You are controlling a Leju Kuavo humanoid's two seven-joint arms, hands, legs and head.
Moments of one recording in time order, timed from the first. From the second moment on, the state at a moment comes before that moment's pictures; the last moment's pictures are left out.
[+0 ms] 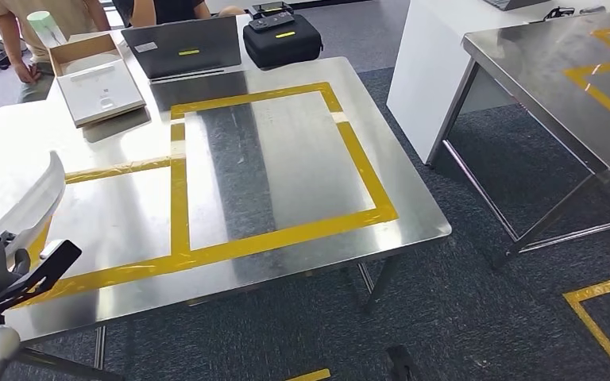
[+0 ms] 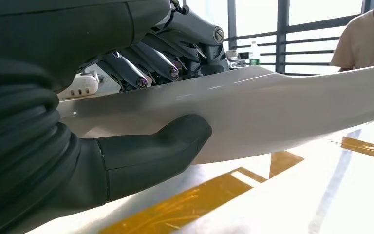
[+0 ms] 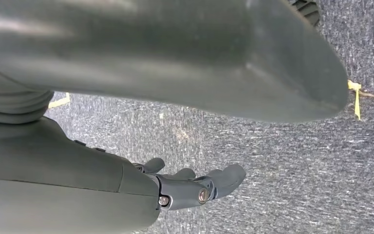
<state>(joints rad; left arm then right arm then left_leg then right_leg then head) -0.86 0.18 -0.52 -0.25 -0.92 0.58 -0.06 -0.05 0.13 -1.08 -0.16 0.96 0.21 0.09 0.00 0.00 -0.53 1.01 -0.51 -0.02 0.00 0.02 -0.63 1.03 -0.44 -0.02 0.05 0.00</state>
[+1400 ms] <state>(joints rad) -1.03 0.01 -0.40 -0.40 -0.93 0.70 -0.38 -0.05 0.14 -1.09 -0.16 0.94 0.19 0.08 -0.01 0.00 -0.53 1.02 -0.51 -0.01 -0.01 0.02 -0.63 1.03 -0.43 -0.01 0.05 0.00</state>
